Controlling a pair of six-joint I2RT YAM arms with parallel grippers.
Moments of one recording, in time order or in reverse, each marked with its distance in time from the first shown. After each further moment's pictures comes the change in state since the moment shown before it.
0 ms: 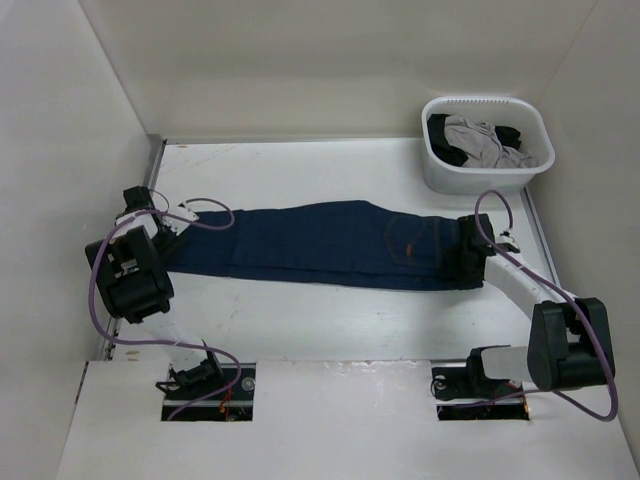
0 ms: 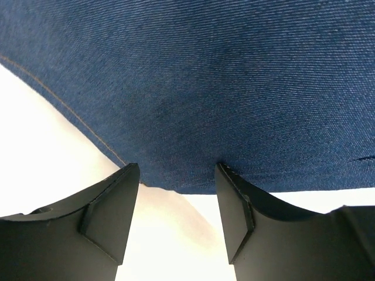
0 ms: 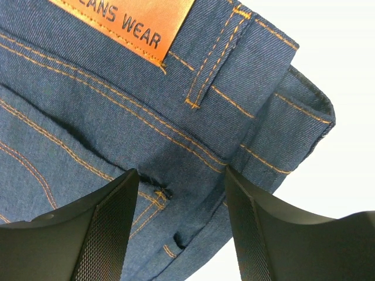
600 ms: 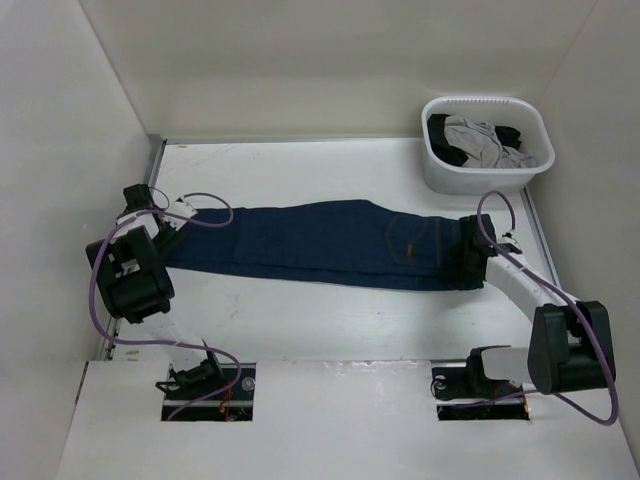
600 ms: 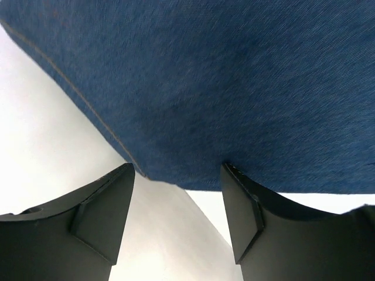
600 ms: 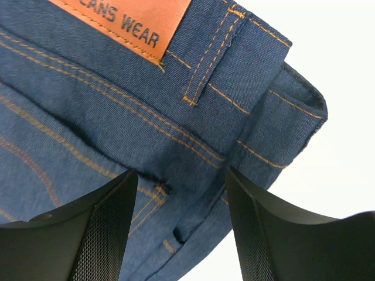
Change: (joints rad) left arm -0.004 -0.005 -0.004 0.064 -0.006 -0.035; right arm -0.005 -0.030 0.001 -0.031 0.003 0.013
